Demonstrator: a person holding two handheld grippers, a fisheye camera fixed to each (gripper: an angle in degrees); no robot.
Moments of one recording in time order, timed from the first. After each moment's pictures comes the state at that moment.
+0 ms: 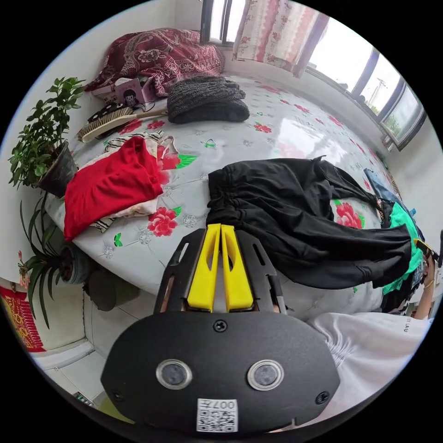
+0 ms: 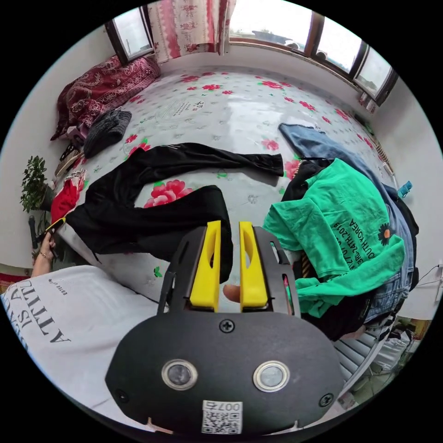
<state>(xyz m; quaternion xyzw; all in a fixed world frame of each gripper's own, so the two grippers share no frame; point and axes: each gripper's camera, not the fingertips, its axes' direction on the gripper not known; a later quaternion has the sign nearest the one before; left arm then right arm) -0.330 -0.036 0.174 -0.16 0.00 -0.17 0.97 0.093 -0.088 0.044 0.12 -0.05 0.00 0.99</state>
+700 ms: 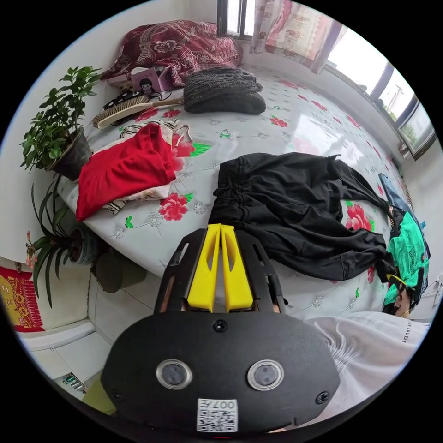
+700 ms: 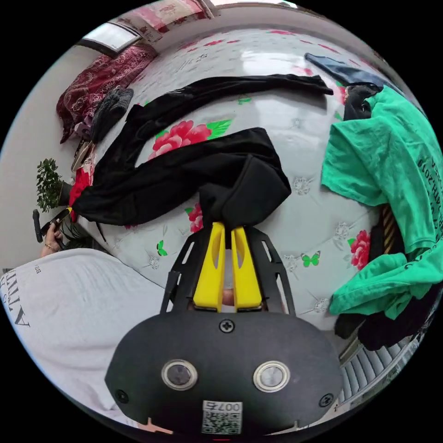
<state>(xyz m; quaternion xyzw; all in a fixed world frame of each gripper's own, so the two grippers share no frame) -0.326 -0.046 0.179 -0.20 -0.04 -0.20 0.96 0.085 -0.044 0.126 0.09 -0.14 -0.01 0.99</state>
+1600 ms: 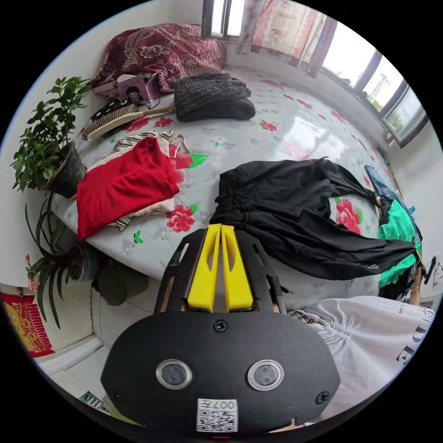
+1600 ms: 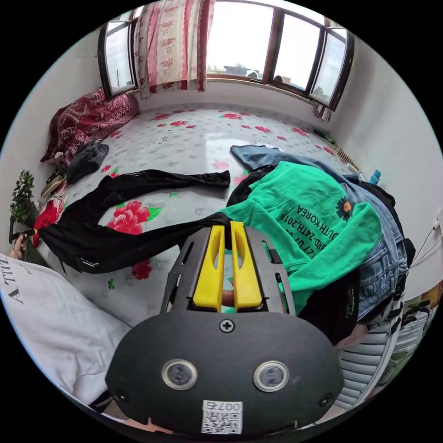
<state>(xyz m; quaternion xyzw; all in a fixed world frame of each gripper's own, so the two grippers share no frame) -0.365 -0.084 0.160 -0.19 0.00 -0.17 0.97 0.190 0.064 -0.067 0.29 0.00 0.05 0.96</state>
